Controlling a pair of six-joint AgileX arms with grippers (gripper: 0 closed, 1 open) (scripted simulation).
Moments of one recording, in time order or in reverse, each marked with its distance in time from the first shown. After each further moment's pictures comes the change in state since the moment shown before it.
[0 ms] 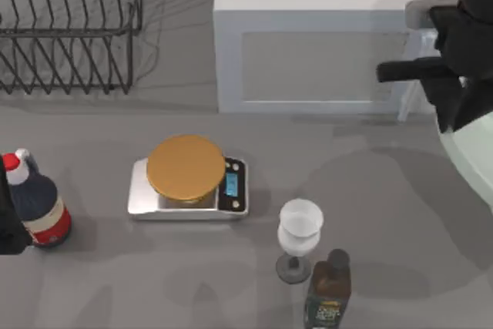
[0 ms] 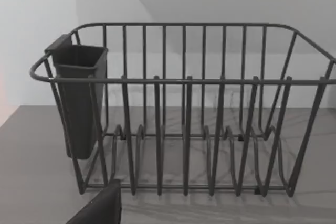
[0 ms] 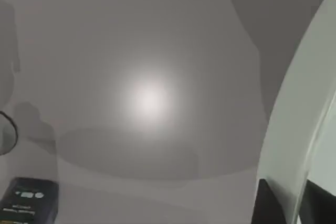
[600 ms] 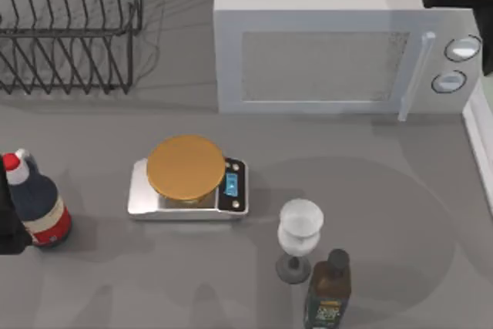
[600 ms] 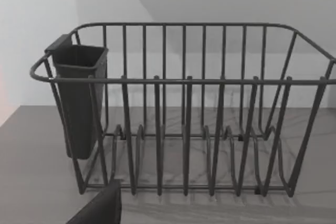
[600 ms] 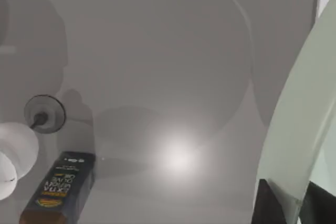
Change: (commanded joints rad) left arm 0.000 0.000 0.000 0.000 0.000 0.000; right arm -0.010 -0.114 0.247 -0.210 0.002 0.062
